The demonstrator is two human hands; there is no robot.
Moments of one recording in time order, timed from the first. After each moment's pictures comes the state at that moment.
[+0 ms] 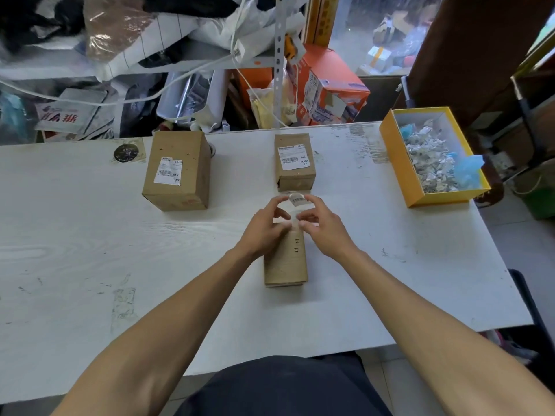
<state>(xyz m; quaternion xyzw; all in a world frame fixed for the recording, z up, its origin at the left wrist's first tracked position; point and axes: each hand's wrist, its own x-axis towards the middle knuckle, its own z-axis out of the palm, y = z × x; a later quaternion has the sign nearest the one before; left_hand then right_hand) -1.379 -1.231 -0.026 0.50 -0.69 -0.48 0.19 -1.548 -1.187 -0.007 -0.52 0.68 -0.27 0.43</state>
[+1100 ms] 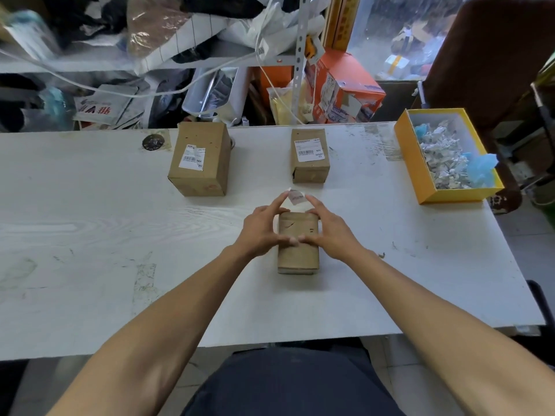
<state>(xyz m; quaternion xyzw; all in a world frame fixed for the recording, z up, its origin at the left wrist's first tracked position) -1.338 -1.198 -0.023 0.53 -0.74 -0.40 0.10 -1.535 -1.157 -0.009 -0.62 0.67 -0.17 0.38</state>
